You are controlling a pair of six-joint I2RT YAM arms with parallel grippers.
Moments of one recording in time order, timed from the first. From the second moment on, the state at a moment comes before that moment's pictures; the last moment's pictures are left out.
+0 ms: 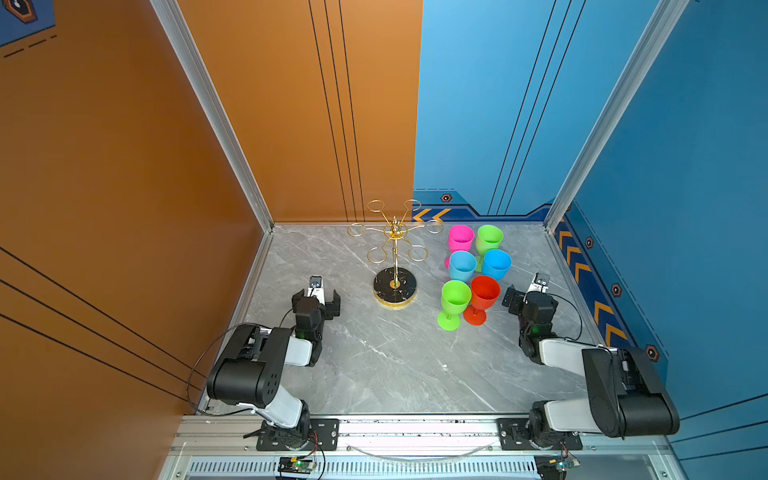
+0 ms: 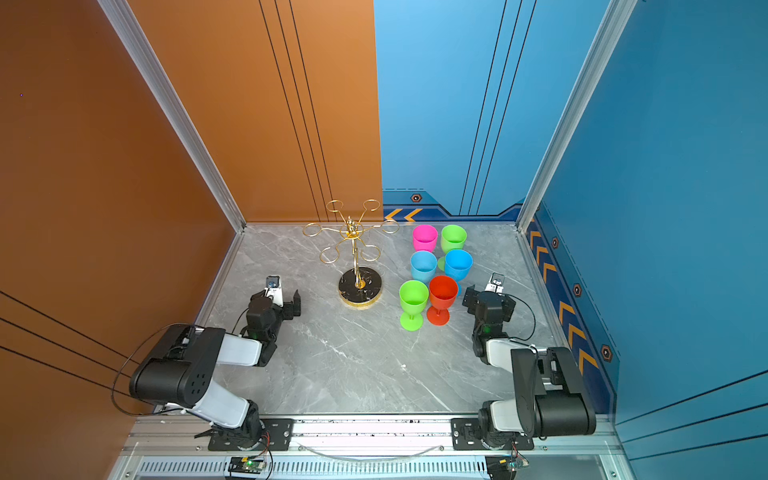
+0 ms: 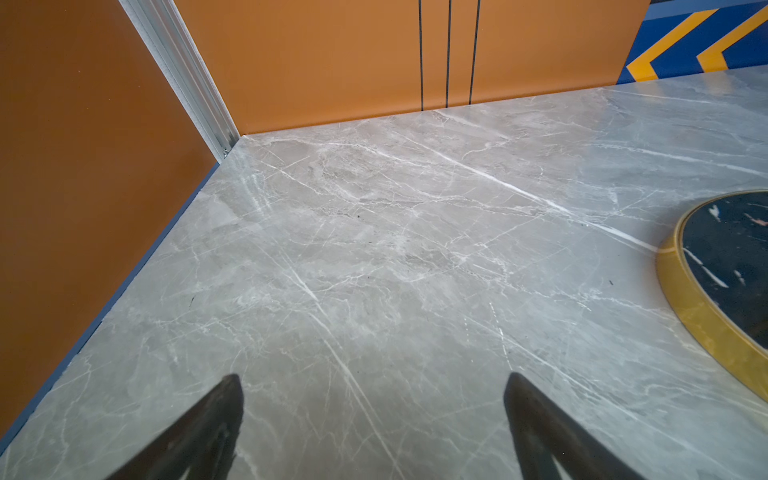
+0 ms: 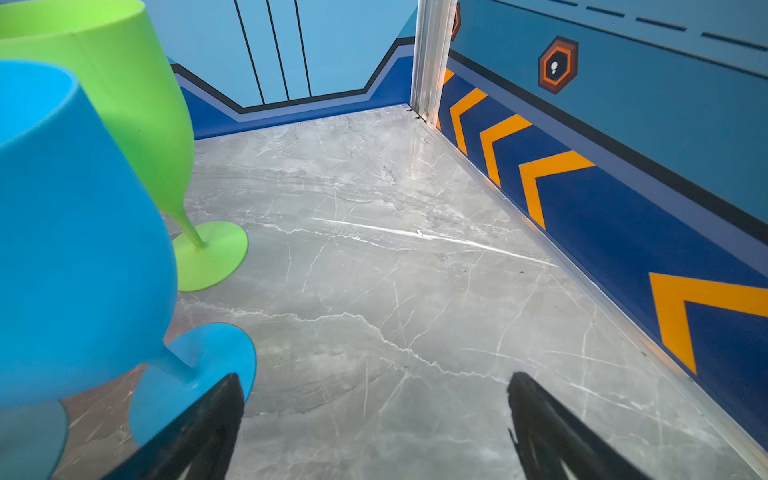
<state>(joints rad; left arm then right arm) -0.09 1.57 0.31 0.94 -0.21 0.07 0.05 1.43 0.34 0.71 0.39 0.14</state>
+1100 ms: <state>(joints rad) -0.04 1.57 0.37 0.86 -0.20 0.01 0.07 1.54 0.35 0.86 0.40 0.09</state>
